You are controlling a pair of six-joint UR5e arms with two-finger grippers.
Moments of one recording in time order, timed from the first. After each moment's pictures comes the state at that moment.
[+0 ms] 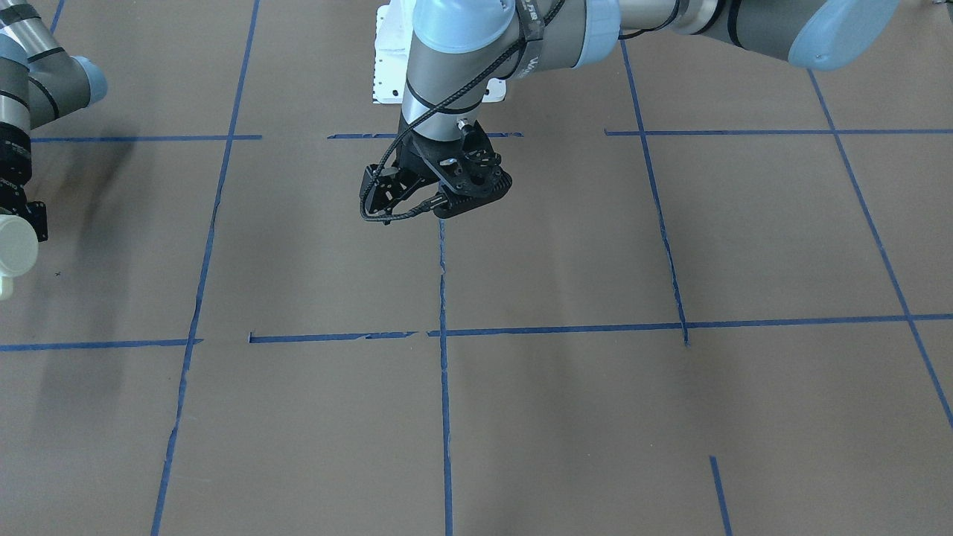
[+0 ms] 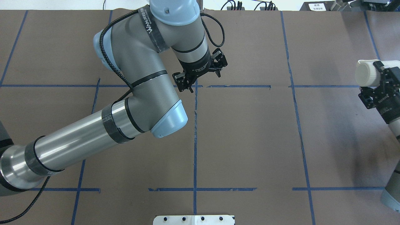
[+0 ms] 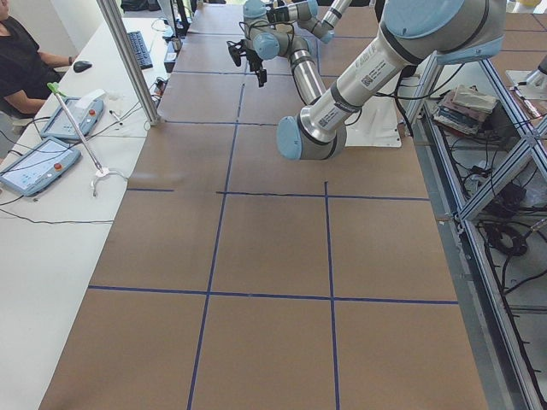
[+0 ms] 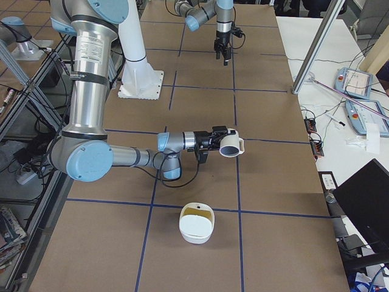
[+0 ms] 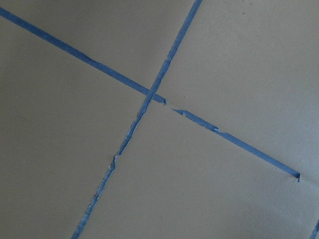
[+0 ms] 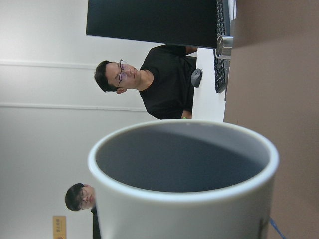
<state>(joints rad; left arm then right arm) -0.66 -2.57 -1.54 -1.53 -2.06 -1.66 0.60 -1.69 1.48 0.27 0.84 2.14</state>
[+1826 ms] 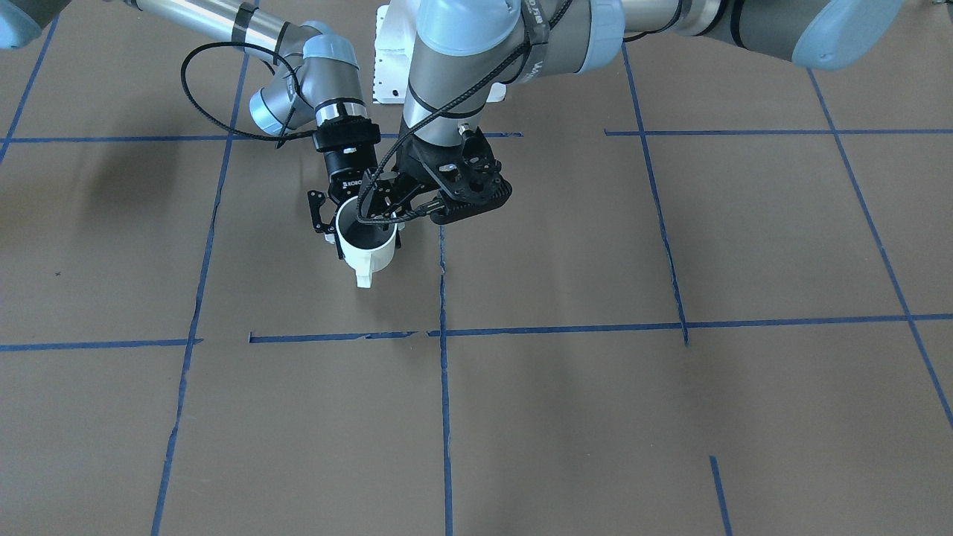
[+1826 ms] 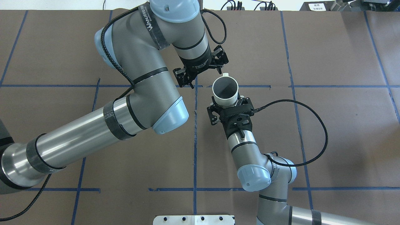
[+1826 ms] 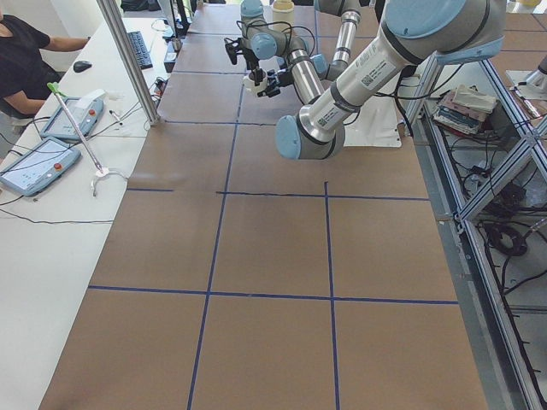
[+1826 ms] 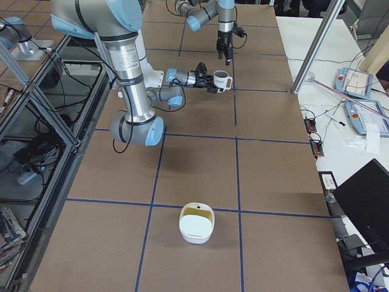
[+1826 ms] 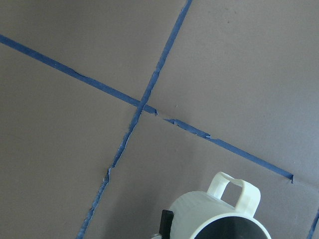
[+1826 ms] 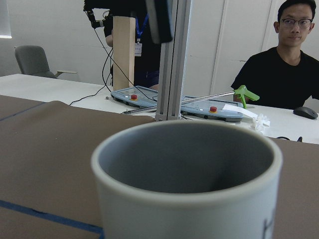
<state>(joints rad) -0.66 -2.58 -1.51 -1.55 -2.05 -1.62 0.23 -1.09 1.48 -0.61 0.59 0.84</state>
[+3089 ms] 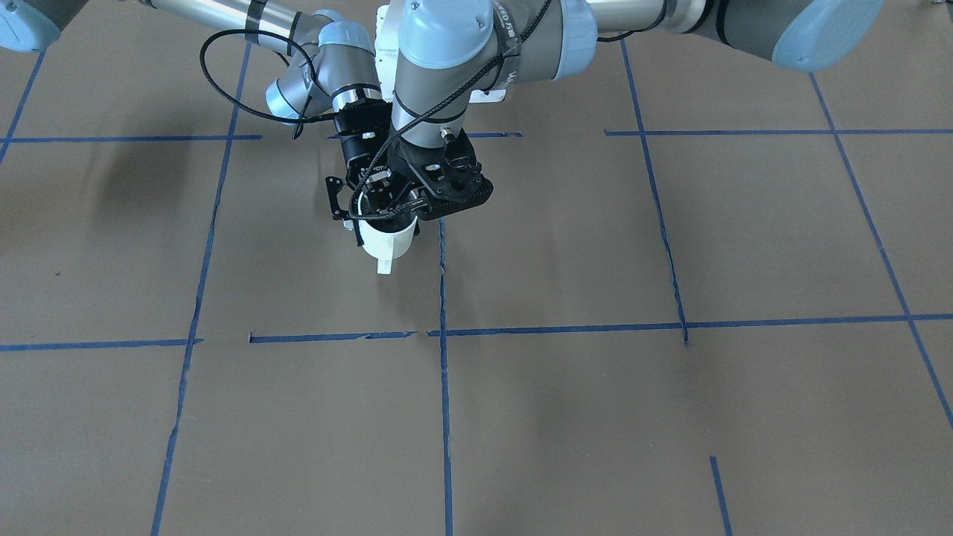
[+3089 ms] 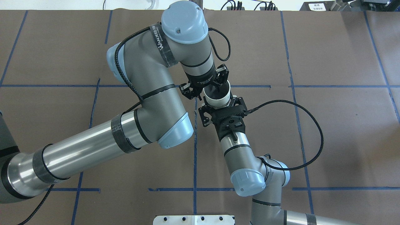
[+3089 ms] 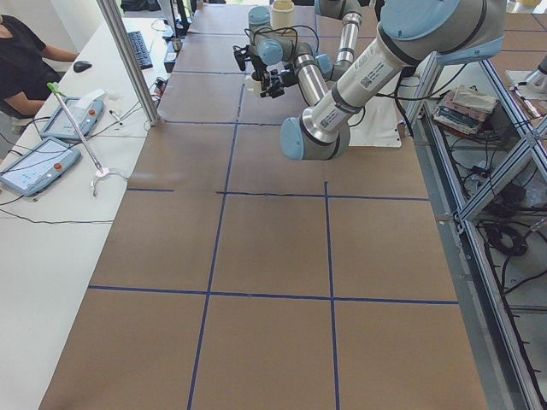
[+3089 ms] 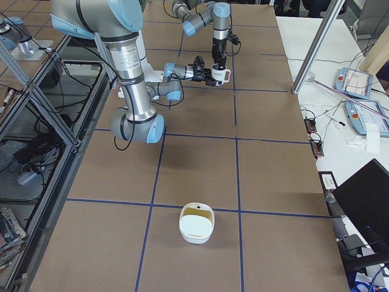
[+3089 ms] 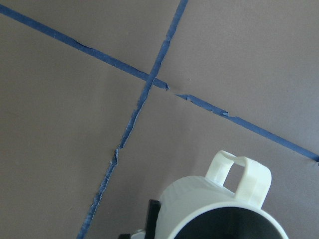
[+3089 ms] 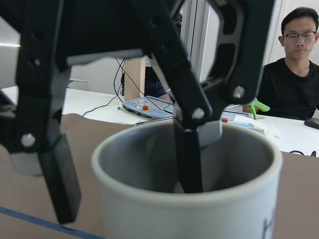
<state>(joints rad) -0.61 -2.57 -1.50 -1.55 -2.03 -1.62 0.21 -1.06 1.51 -0.61 0.57 0.80</state>
